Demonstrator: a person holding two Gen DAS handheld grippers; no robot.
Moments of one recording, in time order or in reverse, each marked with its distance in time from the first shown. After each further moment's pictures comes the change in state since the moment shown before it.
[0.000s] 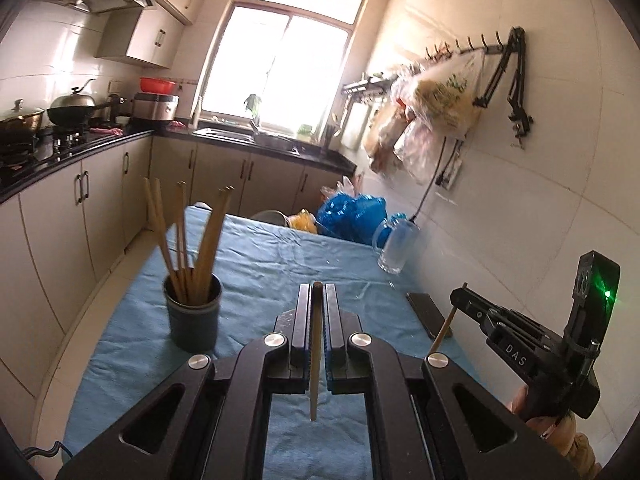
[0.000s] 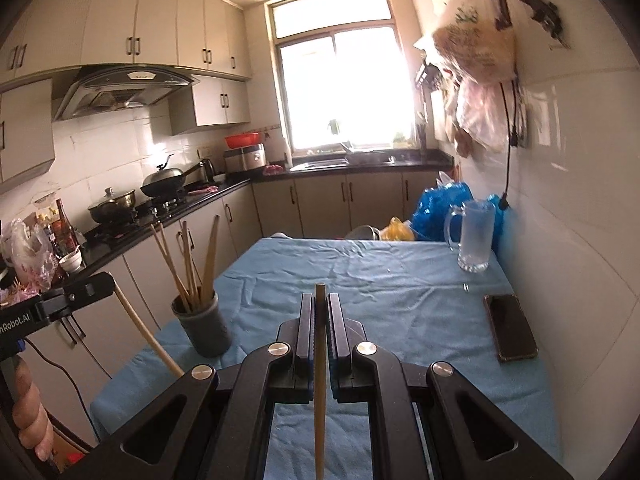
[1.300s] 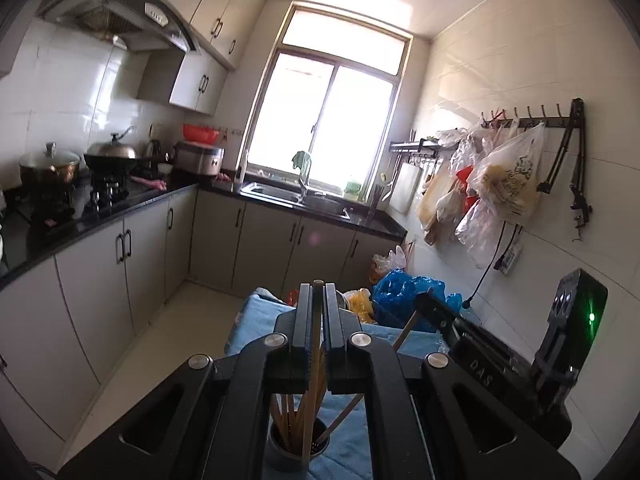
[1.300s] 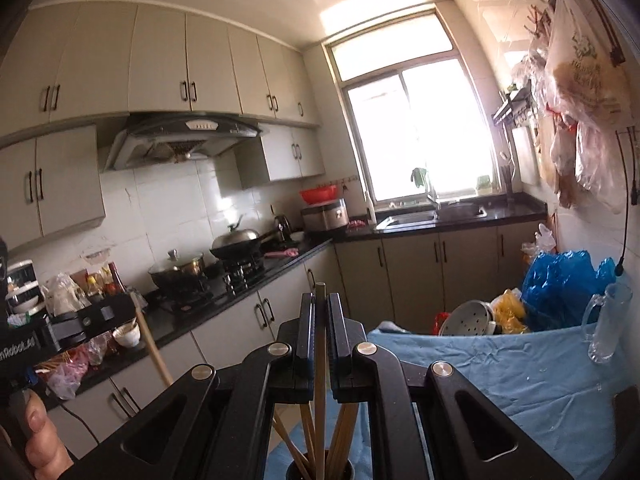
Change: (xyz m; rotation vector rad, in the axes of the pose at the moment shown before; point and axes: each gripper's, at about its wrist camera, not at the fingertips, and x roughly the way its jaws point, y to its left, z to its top) left arm 0.011 0.115 0.158 -0.033 -0.156 0.132; right arm 0.137 0.140 0.133 0.030 -0.171 0.276
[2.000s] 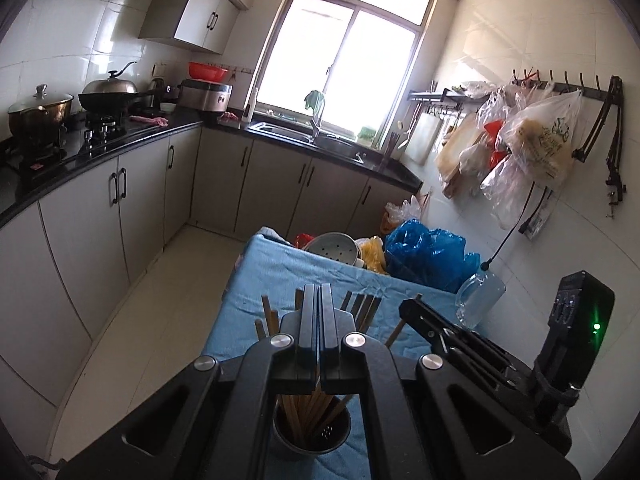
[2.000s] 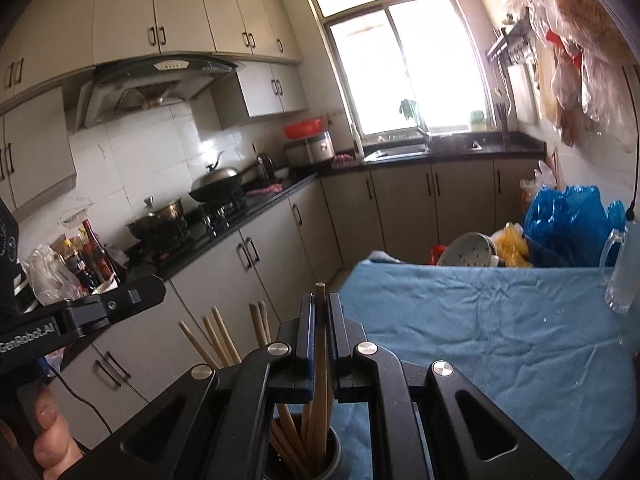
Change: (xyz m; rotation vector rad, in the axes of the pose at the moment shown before) left arm 0.088 0.027 -0.048 -0.055 0.203 0.019; right arm 0.068 -0.037 -0.061 0.050 0.223 -0.036
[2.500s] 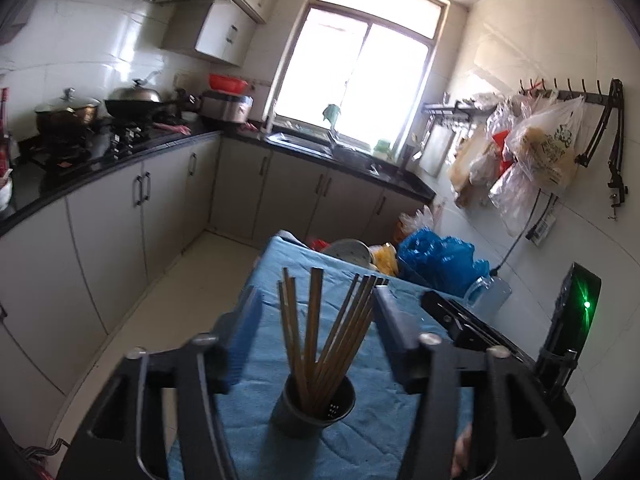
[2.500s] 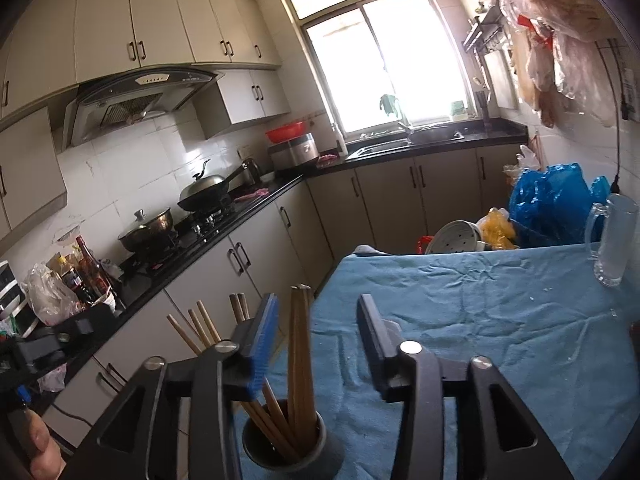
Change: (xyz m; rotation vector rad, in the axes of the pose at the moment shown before) left arm -0.055 -0.003 -0.032 -0.018 -0.078 0.086; right arm -0.028 -0.021 -0.008 0.074 -0.016 -0.035
